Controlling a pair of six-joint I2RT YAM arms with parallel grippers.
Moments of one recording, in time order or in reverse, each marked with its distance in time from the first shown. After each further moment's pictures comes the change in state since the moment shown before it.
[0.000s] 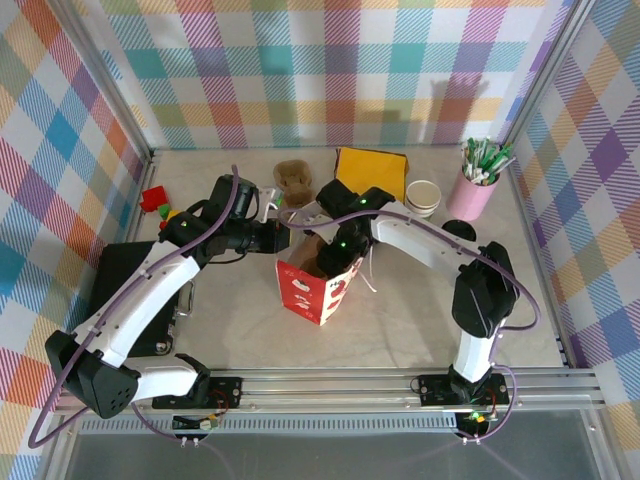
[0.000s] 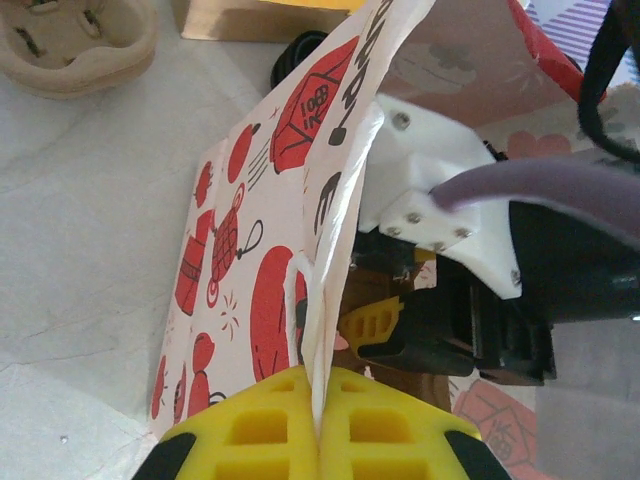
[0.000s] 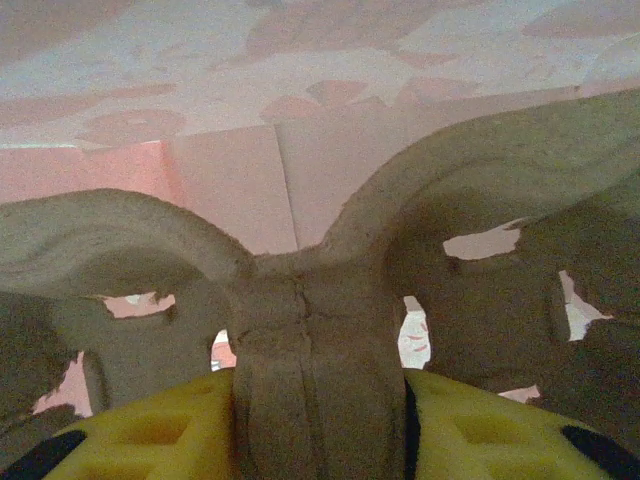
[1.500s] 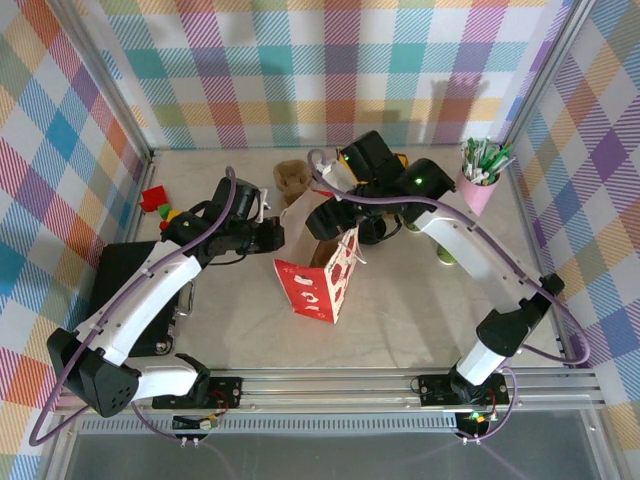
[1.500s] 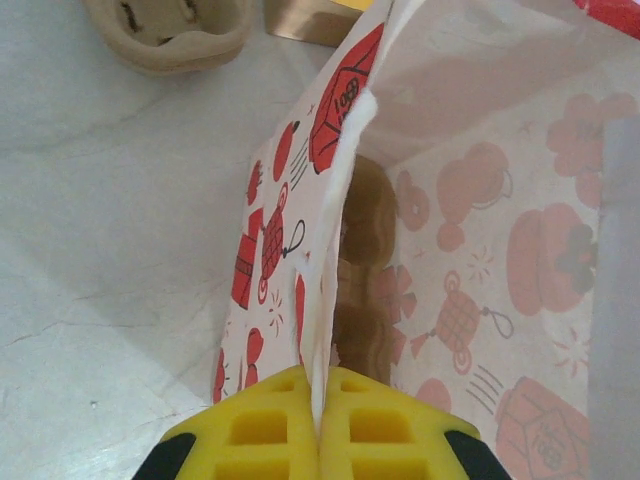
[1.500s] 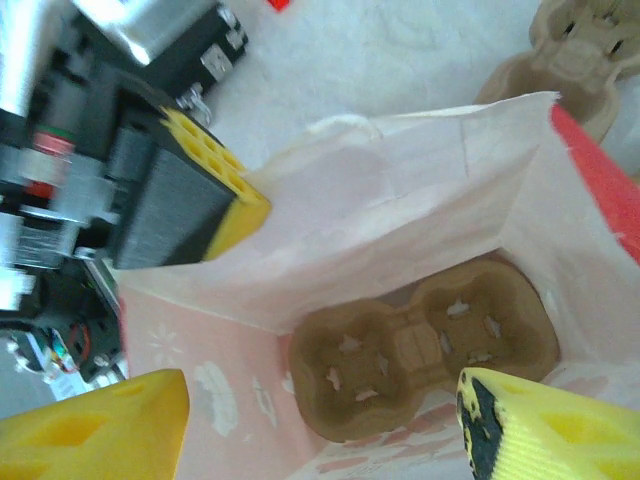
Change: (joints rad) left arm -0.010 0.006 -0.004 -0.037 -0.132 -0.132; right arm 0.002 -0.182 0.373 -0.094 -0.047 0.211
